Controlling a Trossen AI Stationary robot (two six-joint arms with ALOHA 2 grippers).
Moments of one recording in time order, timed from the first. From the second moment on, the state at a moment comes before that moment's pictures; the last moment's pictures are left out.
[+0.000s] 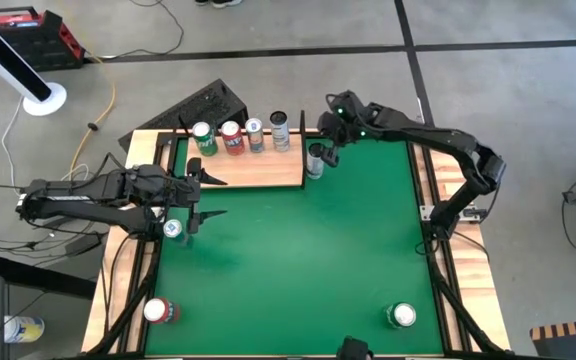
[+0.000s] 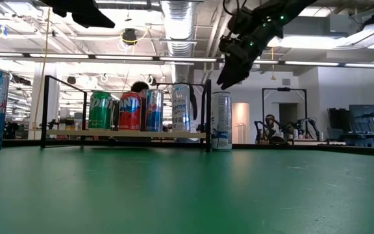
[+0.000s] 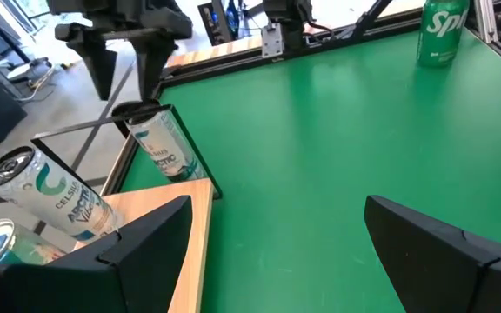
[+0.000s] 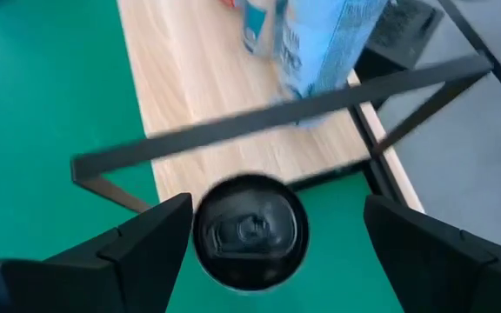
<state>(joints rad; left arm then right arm) 0.02 0.67 0.73 -0.36 -0.14 0.24 -0.59 1.61 1.35 -0.54 -0.17 -0.24</state>
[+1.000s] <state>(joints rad) 0.02 0.67 0.73 -0.35 -0.11 0.23 -0.56 1.61 1.21 -0.40 -0.05 -0.20</state>
